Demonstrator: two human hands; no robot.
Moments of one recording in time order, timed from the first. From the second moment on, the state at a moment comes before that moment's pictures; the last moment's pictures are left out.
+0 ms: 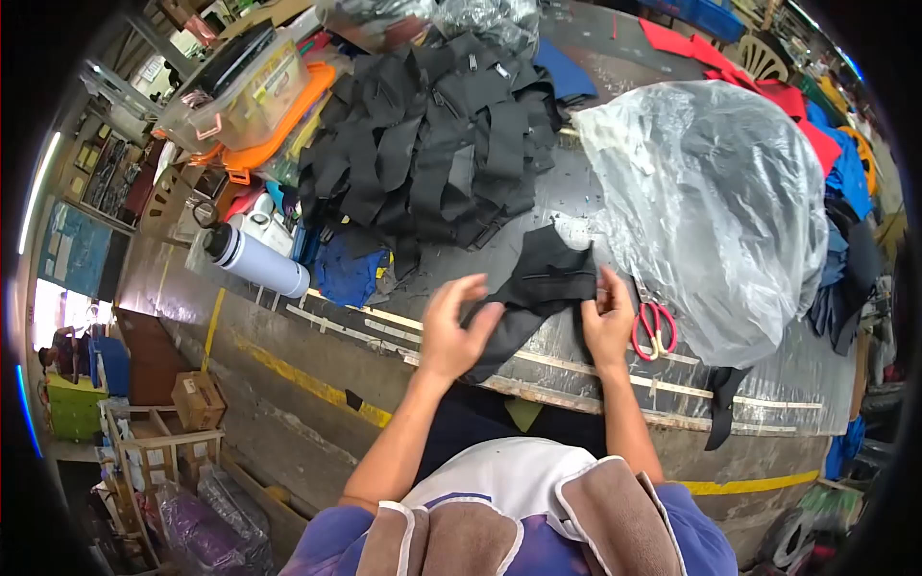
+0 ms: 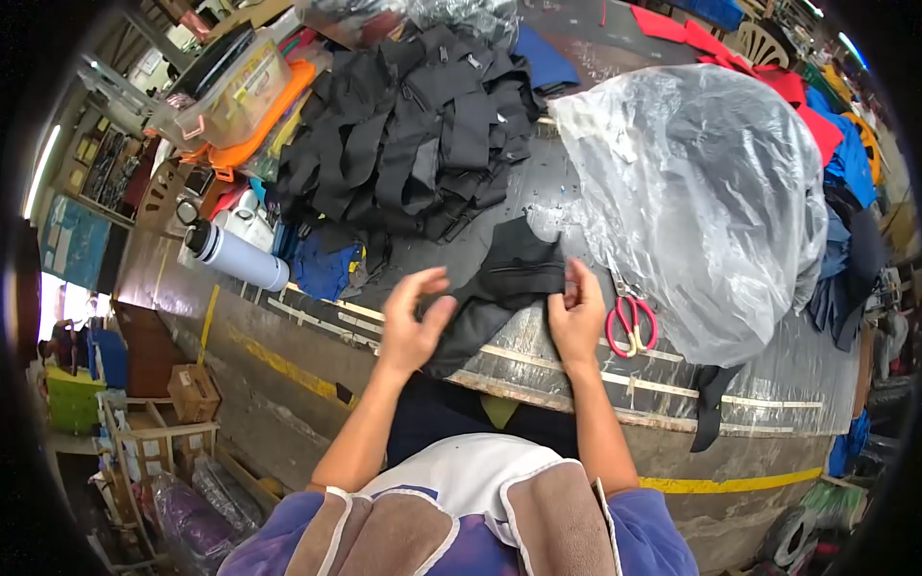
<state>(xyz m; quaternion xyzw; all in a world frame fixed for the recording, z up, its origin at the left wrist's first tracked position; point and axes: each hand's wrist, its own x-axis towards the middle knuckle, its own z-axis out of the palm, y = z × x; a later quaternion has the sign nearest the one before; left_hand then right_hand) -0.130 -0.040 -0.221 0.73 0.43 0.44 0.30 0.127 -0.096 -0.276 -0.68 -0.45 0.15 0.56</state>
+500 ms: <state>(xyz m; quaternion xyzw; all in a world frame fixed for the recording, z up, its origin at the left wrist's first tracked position) -0.106 -0.099 -0.137 0.58 0.29 0.46 0.60 0.086 -0.164 -0.186 -0.46 -0.49 0.13 0.73</state>
